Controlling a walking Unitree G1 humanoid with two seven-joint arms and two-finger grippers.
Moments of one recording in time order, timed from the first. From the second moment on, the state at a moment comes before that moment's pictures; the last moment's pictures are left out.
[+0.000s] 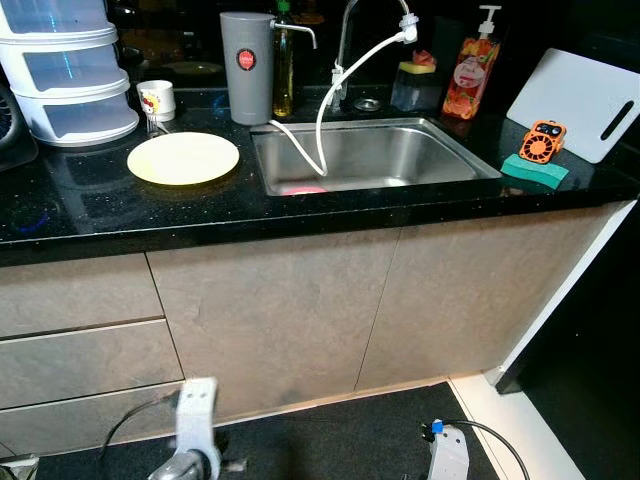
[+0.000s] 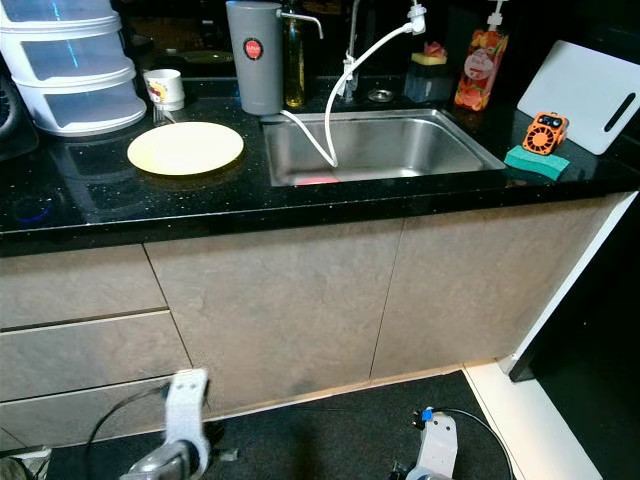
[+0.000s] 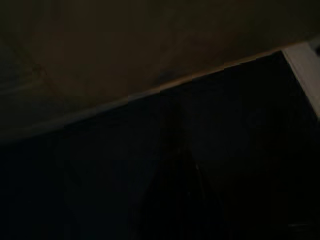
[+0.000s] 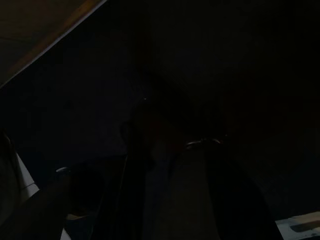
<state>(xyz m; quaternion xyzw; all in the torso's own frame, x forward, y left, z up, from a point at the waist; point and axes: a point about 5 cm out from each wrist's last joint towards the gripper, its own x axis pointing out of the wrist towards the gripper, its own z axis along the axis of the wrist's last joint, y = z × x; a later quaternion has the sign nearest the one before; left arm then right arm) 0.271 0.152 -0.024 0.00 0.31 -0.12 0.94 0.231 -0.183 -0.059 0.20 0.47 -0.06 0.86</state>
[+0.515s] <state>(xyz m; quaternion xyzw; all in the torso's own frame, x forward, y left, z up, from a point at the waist) 0.294 0.106 0.014 0.19 0.16 -0.29 0.92 0.231 -0.185 -0.059 0.19 0.47 -0.06 0.86</state>
